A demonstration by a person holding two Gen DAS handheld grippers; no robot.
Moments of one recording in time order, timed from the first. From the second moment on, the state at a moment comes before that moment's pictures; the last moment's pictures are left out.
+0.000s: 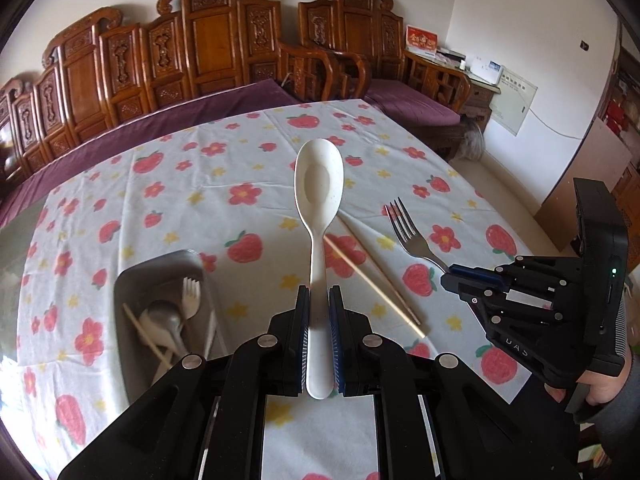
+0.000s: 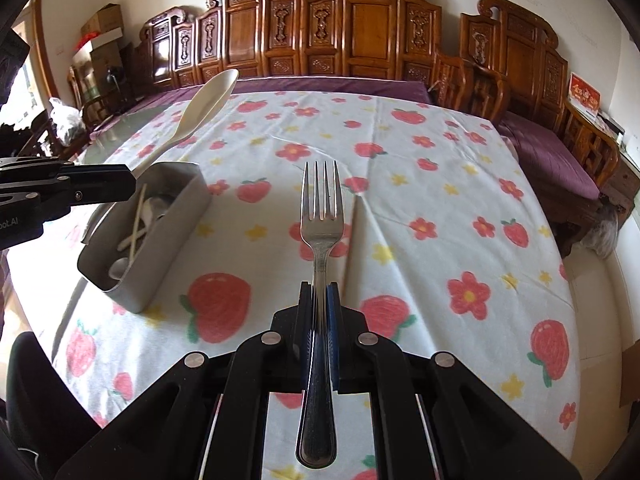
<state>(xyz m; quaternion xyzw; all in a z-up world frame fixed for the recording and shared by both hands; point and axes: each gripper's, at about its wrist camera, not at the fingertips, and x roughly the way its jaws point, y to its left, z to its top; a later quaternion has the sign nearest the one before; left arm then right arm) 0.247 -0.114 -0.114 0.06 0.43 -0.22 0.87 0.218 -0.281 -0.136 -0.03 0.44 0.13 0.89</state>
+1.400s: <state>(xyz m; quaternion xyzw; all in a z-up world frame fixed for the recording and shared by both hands) 0.289 -0.003 -0.217 0.01 0.52 -0.11 0.85 0.236 -0.166 -0.147 -0.07 0.46 0.22 0.86</state>
